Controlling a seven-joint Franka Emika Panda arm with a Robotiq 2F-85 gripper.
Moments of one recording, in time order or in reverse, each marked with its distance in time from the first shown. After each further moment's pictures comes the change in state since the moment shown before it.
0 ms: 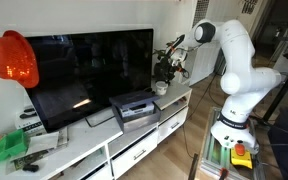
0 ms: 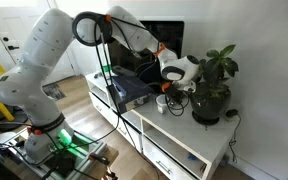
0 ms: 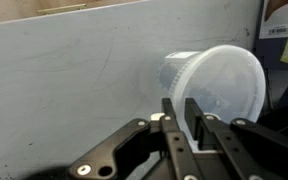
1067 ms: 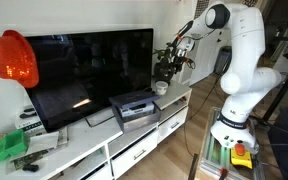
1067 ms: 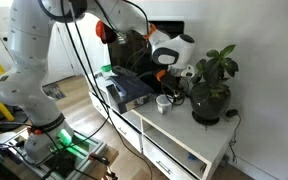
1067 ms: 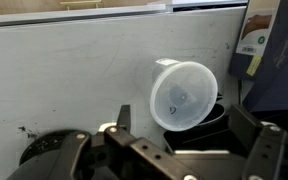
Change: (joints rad) arm 0.000 -0.309 -0.035 -0.257 -0.017 0.028 -0.116
